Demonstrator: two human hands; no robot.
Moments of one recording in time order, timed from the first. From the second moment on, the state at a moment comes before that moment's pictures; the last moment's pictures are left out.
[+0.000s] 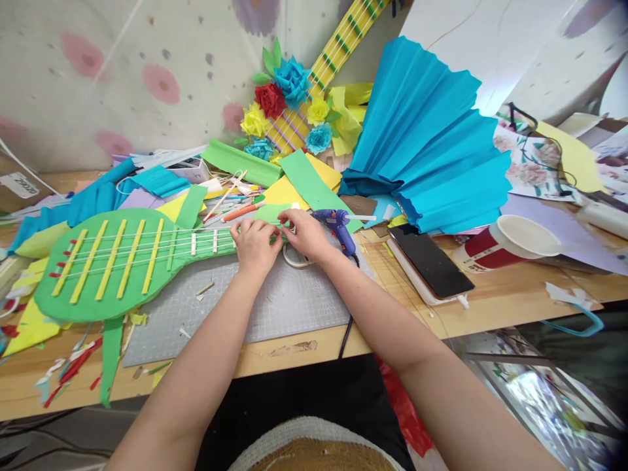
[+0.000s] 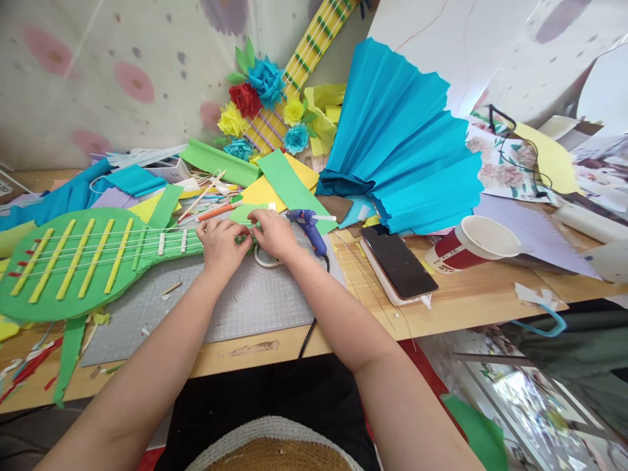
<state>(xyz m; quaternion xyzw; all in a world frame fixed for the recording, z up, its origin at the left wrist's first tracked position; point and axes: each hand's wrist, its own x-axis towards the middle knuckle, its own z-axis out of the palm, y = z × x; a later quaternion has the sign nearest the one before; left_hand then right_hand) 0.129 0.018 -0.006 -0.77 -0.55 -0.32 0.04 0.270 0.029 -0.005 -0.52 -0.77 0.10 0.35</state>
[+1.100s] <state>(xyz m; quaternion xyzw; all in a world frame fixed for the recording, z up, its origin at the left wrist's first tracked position) 0.129 0.023 -0.005 -0.73 -0.60 -0.32 -0.07 0.279 0.014 0.002 -0.51 -0.81 0.06 0.29</state>
